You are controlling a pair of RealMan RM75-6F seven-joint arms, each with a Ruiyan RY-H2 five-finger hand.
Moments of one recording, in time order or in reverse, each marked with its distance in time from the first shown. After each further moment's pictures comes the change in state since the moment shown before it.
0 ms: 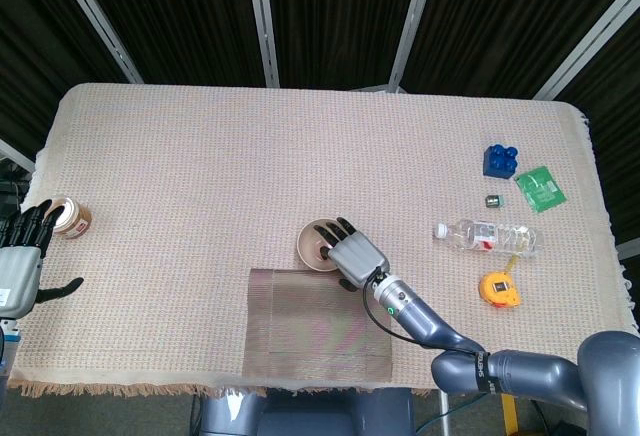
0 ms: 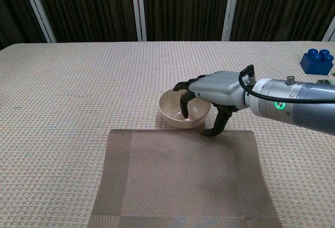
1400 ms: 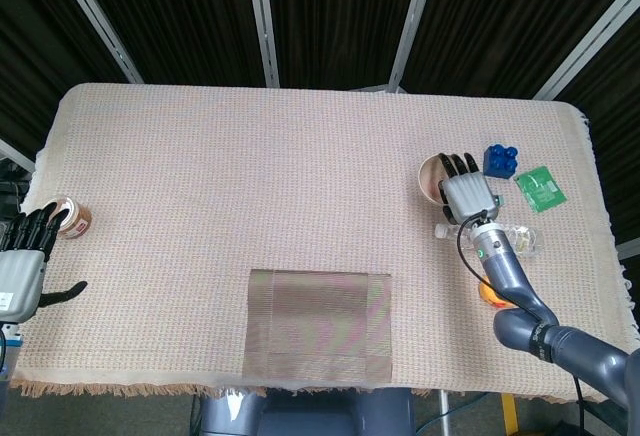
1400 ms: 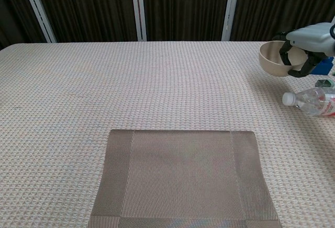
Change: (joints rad) left arm 0.006 0.010 0.013 -0.033 0.019 0.014 0.008; right arm -0.083 0.139 0.024 0.364 0.075 0.031 0.139
